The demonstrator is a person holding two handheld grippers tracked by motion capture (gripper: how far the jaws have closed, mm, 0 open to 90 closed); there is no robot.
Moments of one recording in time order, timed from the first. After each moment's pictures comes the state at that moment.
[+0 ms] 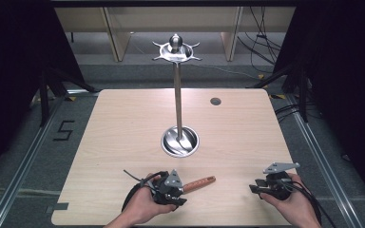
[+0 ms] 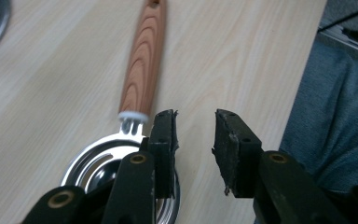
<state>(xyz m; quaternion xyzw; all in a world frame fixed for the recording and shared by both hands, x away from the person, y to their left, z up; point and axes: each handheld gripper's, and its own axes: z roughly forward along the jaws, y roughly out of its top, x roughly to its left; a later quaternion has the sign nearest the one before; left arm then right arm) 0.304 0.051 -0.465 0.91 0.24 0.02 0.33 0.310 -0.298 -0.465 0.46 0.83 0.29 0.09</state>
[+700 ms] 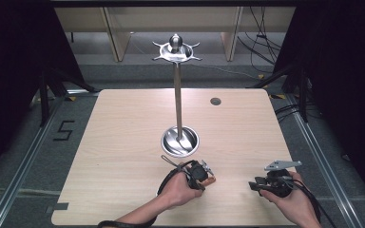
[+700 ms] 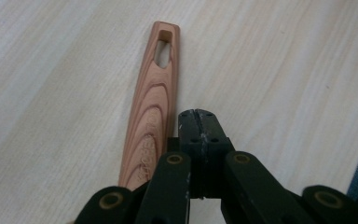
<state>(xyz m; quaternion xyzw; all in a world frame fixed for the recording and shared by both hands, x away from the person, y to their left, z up) 0.353 -0.024 -0.478 0.94 0.25 0.00 0.22 0.315 -0.302 -0.467 0.47 0.82 0.31 0.09</state>
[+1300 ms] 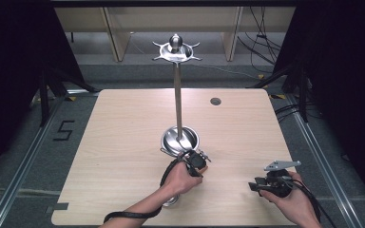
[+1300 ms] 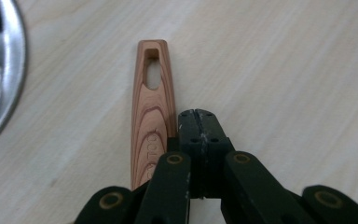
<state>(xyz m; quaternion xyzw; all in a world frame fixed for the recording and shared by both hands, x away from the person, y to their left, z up) 0.388 -0.021 -0.483 0.92 0.32 0.03 0.21 0.315 -0.300 -0.467 0.49 0.82 0.30 0.08</state>
